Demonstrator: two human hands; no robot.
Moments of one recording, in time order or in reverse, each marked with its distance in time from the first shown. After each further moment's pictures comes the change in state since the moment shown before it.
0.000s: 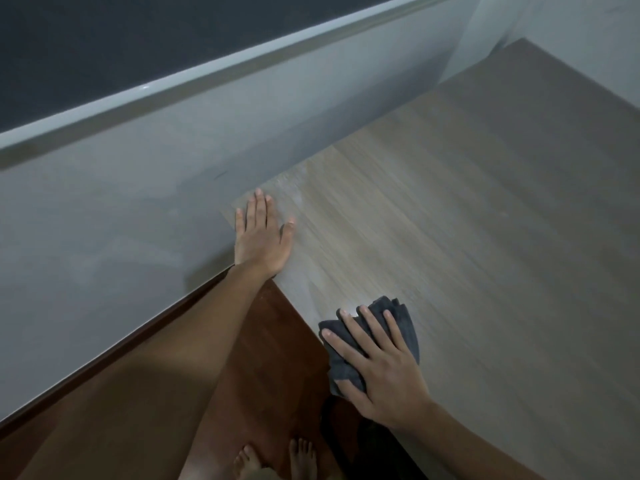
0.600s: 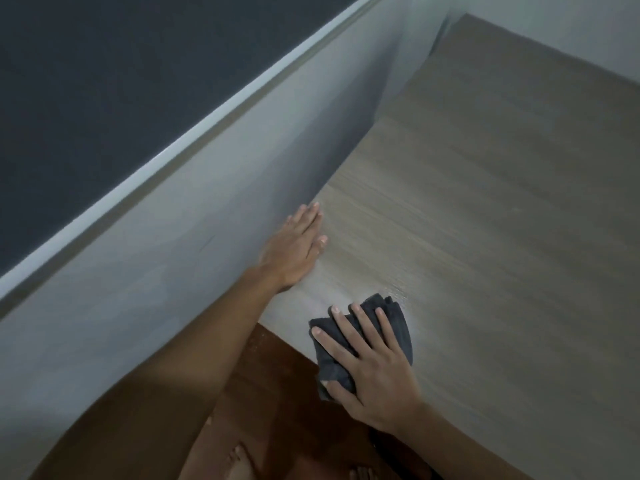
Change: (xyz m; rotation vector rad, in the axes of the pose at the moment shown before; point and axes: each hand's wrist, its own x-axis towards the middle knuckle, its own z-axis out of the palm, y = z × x) left_hand 0.135 0.002 -0.029 -0.005 -0.180 0.692; right_hand 0.146 -0.050 -0.001 -0.013 0.014 0.313
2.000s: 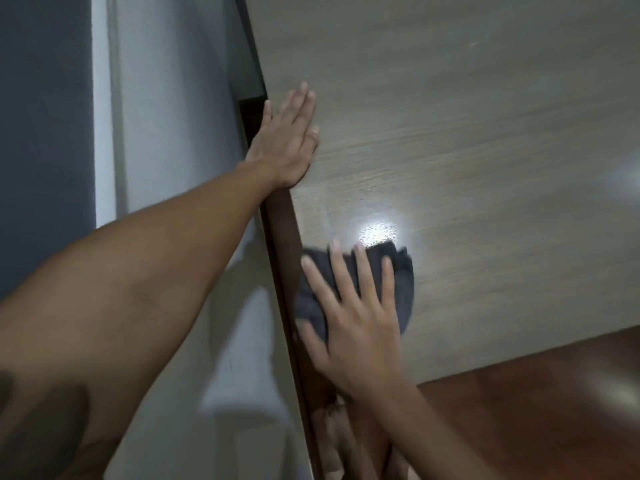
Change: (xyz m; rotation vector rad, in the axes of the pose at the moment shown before) left_hand 0.252 -0.012 -0.023 0.256 -0.254 0.676; right_hand 0.223 -0.112 0.015 0.079 0.321 1.054
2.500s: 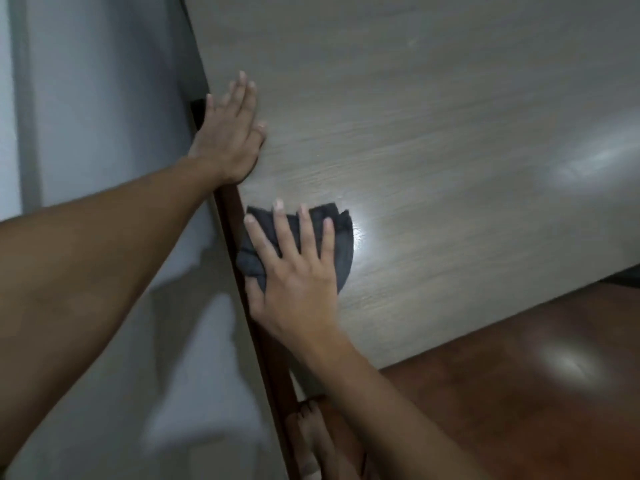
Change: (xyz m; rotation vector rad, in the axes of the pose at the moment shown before) left_hand 0.005 -0.001 0.002 -0.004 0.033 0.001; right_hand 0.050 -0.012 0.006 -0.014 0.007 0.099
